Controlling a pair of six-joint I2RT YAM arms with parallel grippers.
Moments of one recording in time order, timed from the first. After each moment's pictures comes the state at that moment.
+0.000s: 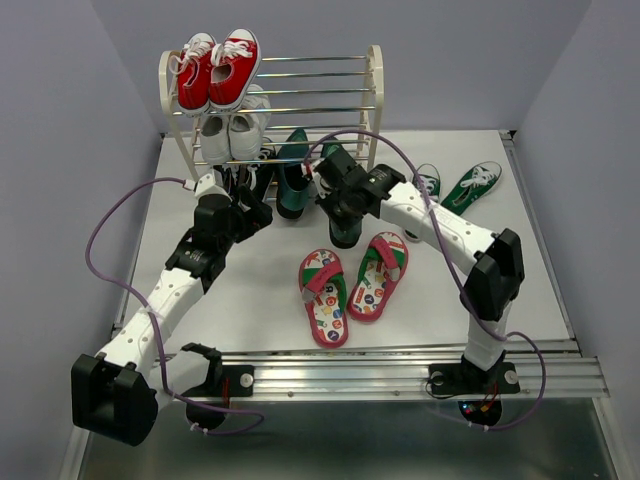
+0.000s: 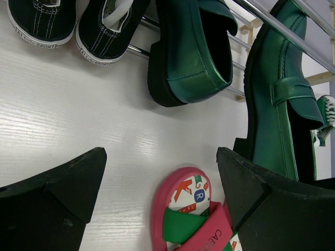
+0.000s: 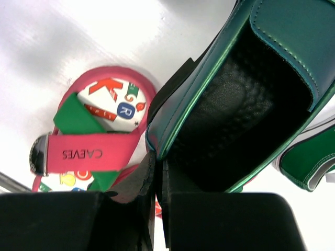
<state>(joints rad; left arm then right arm) -0.31 1.03 0.76 -0.18 -0.13 -0.70 0.79 1.86 1.82 -0.97 0.11 0.01</state>
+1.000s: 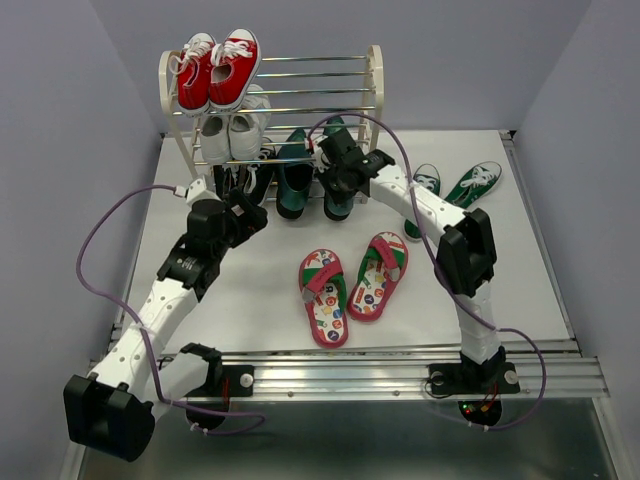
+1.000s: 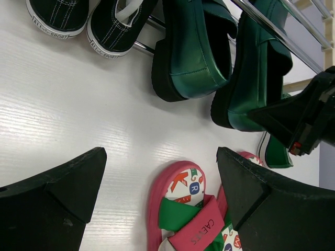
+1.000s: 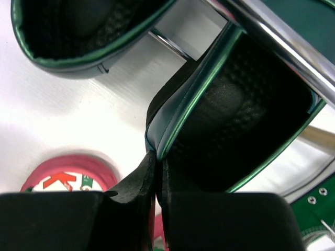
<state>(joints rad) -0.31 0.95 0.76 -0.27 -0.15 -0.75 0.66 2.09 1.98 -0.78 0.10 -0.04</state>
